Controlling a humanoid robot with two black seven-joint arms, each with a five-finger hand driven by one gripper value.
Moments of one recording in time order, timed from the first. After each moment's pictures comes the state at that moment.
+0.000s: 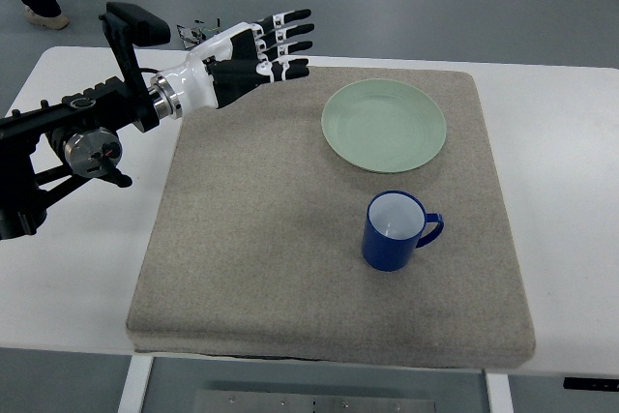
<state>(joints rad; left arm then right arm) -0.97 0.54 -0.32 -1.17 0.20 -0.30 -0.26 0.04 0.00 0.03 0.18 0.02 -0.09 0.01</state>
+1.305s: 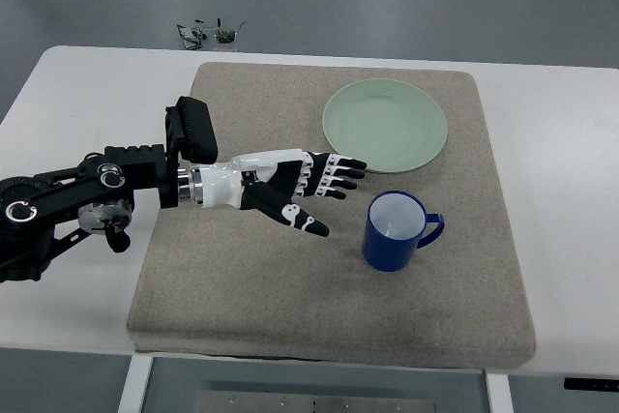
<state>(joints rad) -0.84 0.46 -0.31 -1.17 0.60 -0.53 -0.26 0.04 0.00 0.03 0.18 0.02 -0.09 0.01</state>
